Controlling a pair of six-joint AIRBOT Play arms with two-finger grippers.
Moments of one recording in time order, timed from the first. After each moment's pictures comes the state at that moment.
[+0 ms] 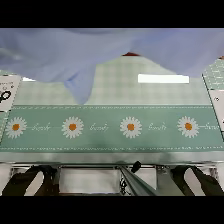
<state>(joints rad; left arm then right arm) 0.12 -0.71 1.86 0.83 -0.90 -1.09 -0.45 -0.78 1.81 -0.84 0.93 1.16</state>
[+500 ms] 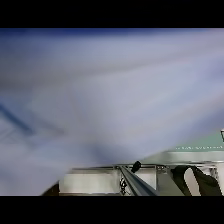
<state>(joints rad) 0.12 -0.55 1.97 1.13 -1.26 -1.36 -0.45 -0.63 1.89 -1.13 1.31 1.41</state>
